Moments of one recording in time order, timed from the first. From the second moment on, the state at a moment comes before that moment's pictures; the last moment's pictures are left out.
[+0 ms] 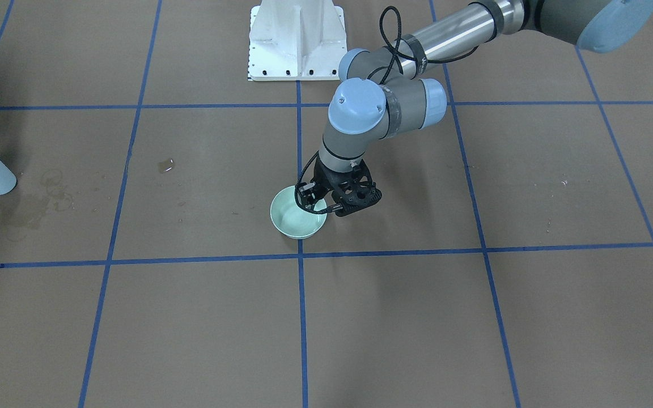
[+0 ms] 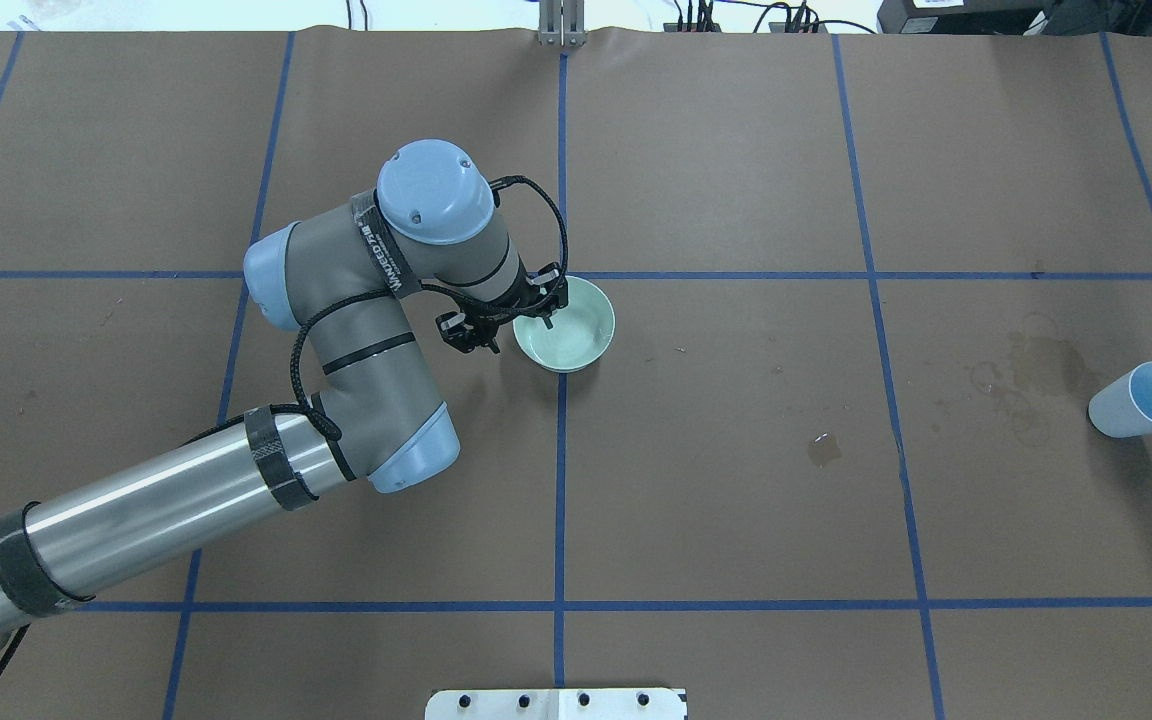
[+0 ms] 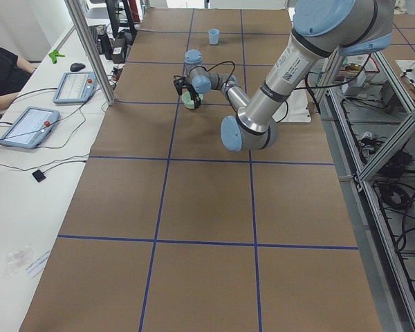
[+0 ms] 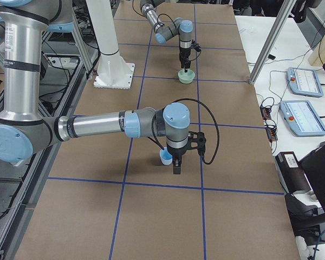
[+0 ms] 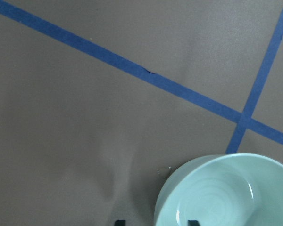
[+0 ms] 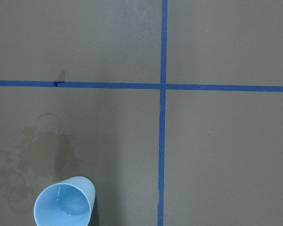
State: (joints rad) left arm -0.60 -2.40 -1.37 -1.84 -1.98 -1.61; right arm 1.56 -1.70 1.86 -1.62 2.32 0.08
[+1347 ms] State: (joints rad) left arm -0.78 -2.32 -1.73 -1.54 -2.08 -1.55; right arm 1.36 -1.97 2.09 -1.30 2.19 0.60
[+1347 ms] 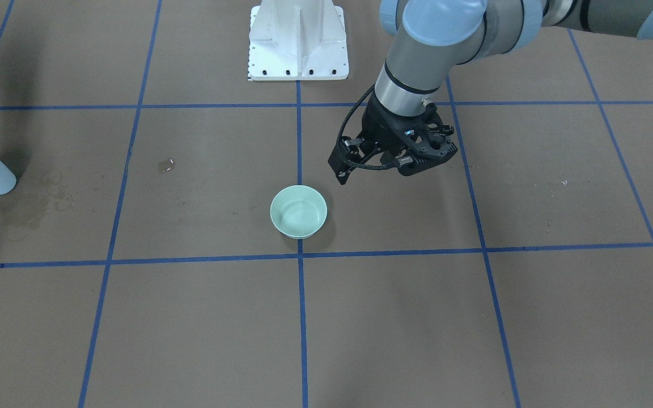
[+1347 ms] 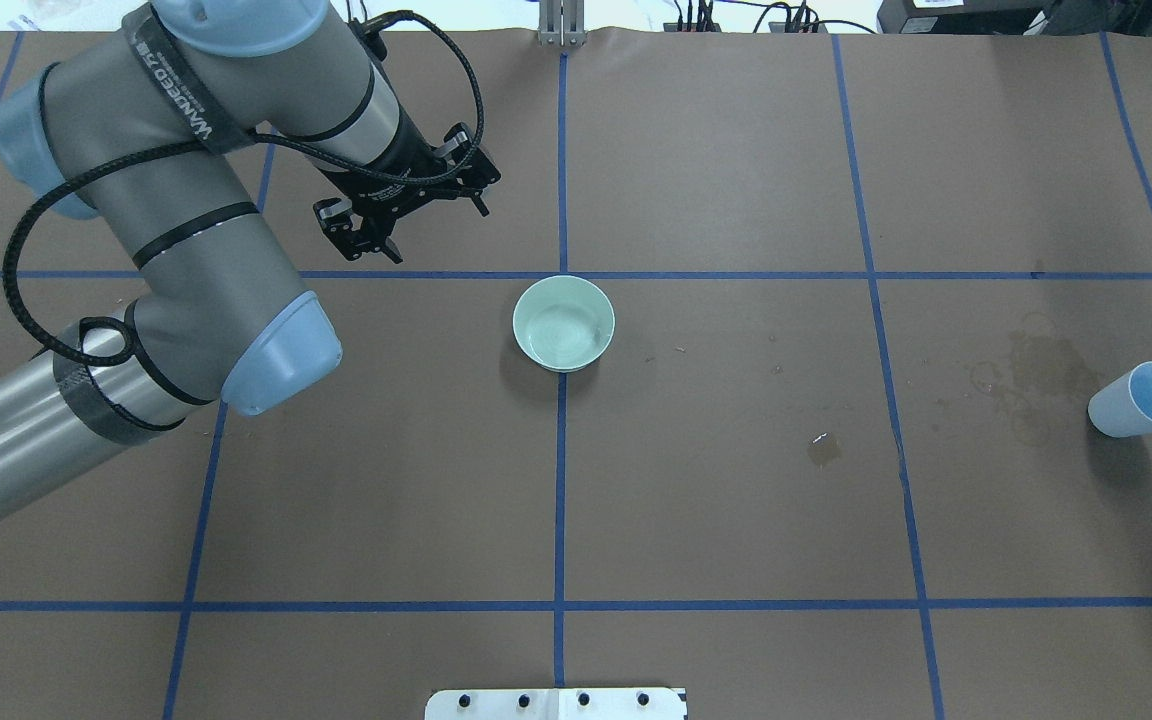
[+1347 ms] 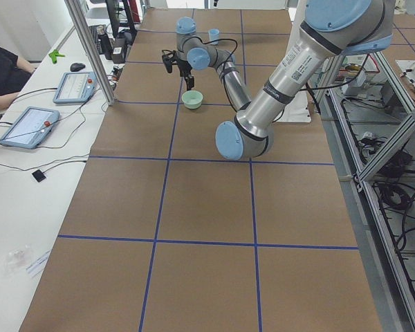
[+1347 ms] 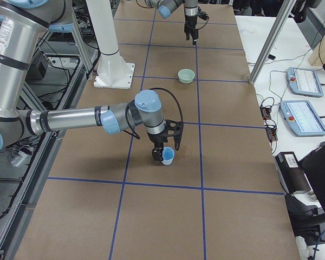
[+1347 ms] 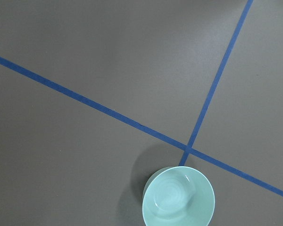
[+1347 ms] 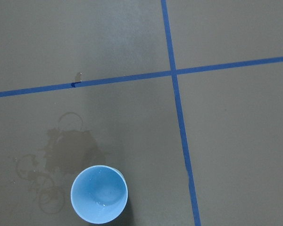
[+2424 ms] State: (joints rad) left arm -0.76 -2.30 -1.74 -1.54 -2.03 -1.55; right arm 1.02 -2.14 2.21 -1.00 1.90 1.09
